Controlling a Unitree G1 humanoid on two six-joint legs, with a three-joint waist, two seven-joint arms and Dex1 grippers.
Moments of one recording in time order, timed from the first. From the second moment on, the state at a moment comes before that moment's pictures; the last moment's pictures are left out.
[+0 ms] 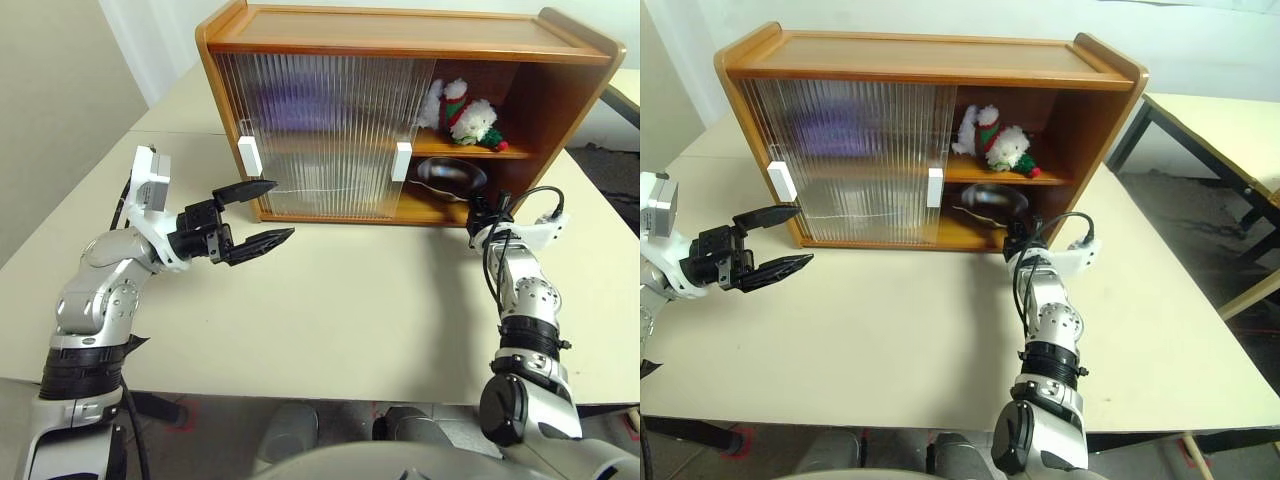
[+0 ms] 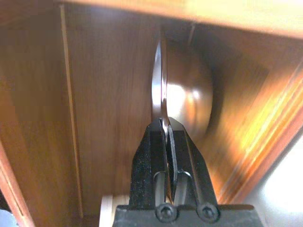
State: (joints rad) left arm -0.24 0.67 0.20 -0.12 -0.67 0.28 -1.16; right arm -0.50 -0.06 -0.59 0.44 1.23 0.35 -0.07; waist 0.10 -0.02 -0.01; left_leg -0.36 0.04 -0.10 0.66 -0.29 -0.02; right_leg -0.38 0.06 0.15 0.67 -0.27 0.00
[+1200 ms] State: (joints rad) left arm -0.23 0.67 0.20 -0.12 -0.67 0.28 -1.16; right arm -0.17 -0.14 -0.62 0.03 1.26 0.69 -0.07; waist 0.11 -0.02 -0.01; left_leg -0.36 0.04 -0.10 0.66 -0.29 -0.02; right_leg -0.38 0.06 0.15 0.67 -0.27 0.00
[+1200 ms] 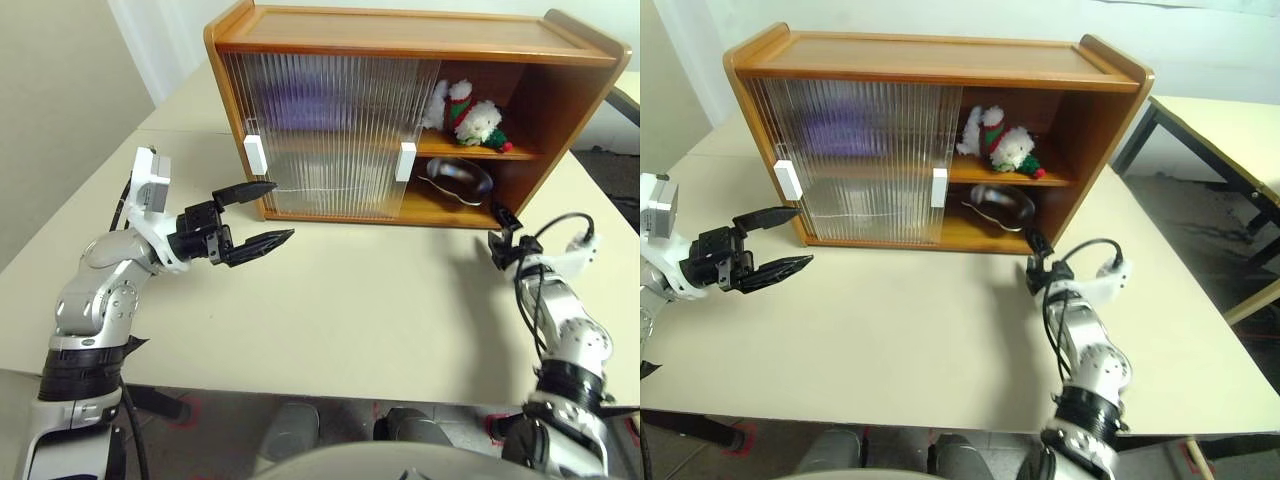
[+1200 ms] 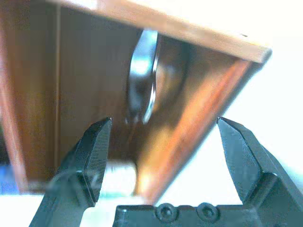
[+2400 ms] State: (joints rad) left arm -0.23 0.68 0.21 -0.13 -0.66 0.28 -1.15; right arm -0.46 -0.19 0.16 -0.05 0.28 0.35 0.41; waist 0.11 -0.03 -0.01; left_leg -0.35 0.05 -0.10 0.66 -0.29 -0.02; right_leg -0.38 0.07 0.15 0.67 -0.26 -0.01
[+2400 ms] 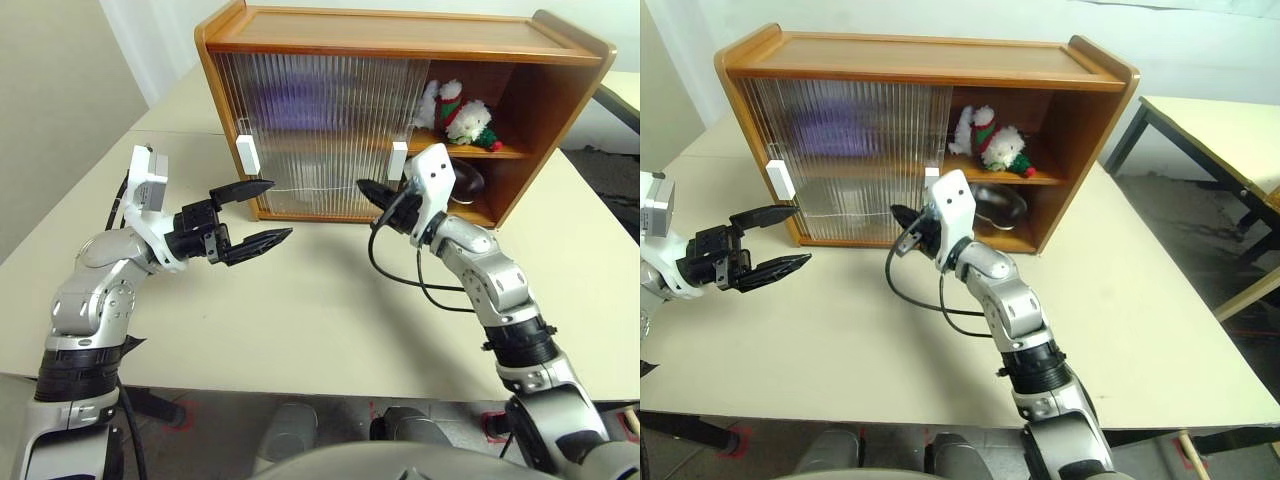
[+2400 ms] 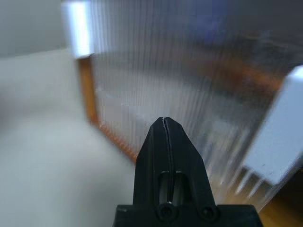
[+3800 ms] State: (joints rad) left arm -0.26 0.68 0.19 -0.13 -0.66 0.28 -1.15; right arm -0.45 -0.14 0.07 -0.09 0.18 0.38 0.23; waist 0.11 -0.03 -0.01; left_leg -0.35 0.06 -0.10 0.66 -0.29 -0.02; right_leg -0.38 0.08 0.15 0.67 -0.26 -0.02
